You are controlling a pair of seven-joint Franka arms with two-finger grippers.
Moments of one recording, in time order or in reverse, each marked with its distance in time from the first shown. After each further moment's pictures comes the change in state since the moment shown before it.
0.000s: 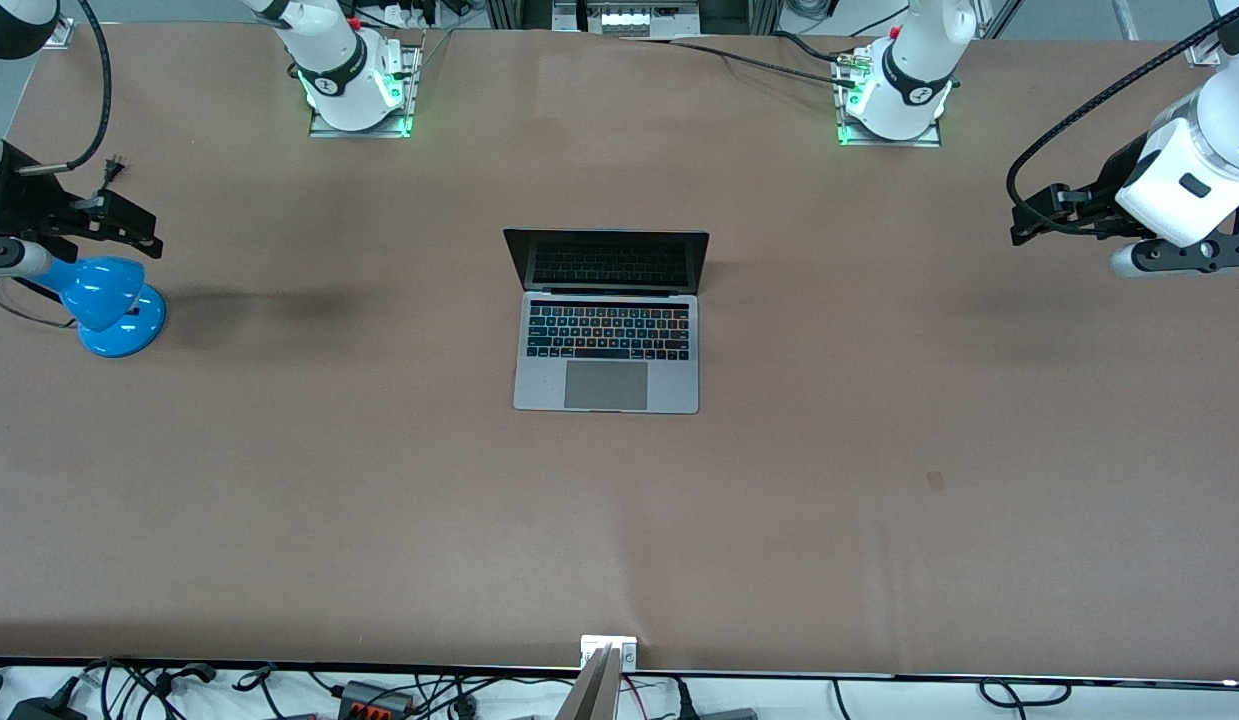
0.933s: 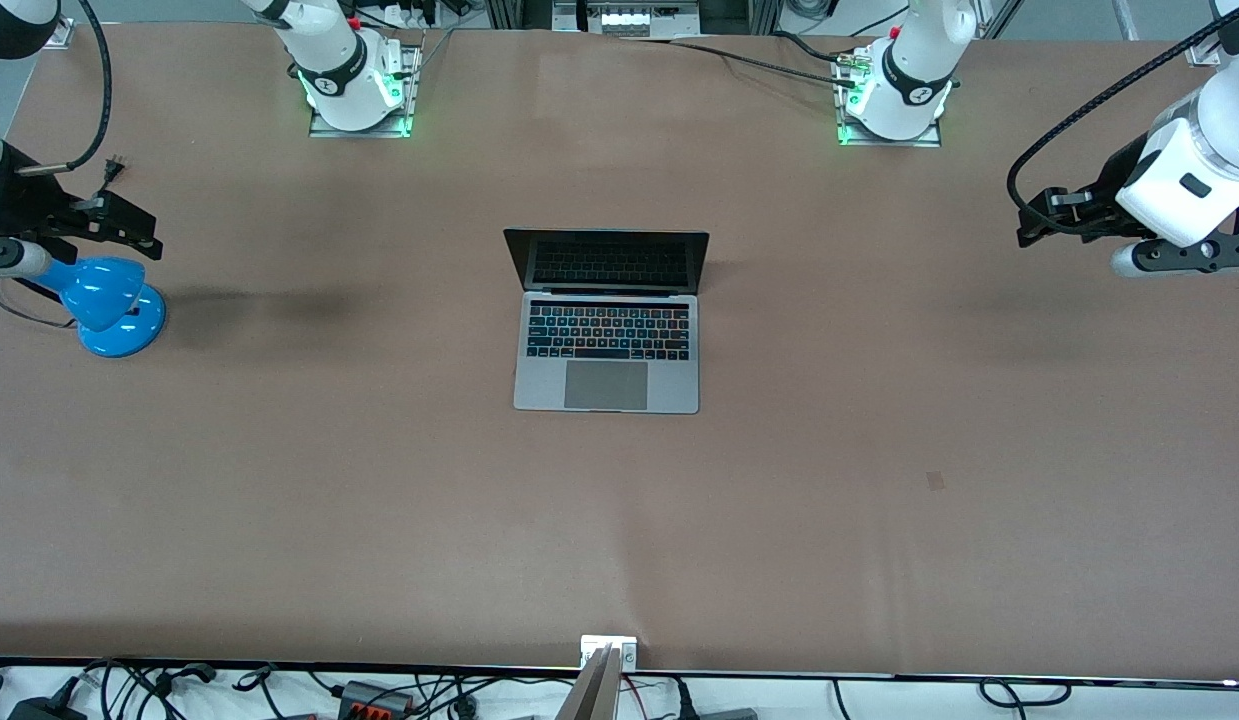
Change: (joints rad) left arm 0.001 0.000 0.000 0.000 0.000 -0.001 0.000; right arm 0.001 0.001 0.001 0.003 0.000 0.006 0.000
